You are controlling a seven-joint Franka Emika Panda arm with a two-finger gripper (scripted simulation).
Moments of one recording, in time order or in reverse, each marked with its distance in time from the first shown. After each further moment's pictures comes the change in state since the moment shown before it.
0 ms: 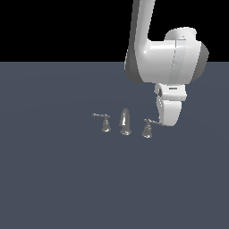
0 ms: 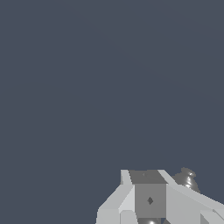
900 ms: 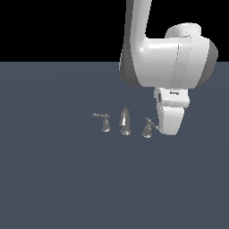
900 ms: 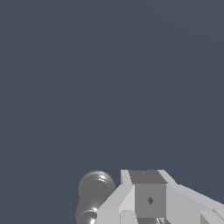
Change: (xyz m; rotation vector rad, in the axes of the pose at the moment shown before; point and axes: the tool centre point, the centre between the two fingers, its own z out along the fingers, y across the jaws) arm -0.005 0.048 0.000 -0.007 0.007 0.030
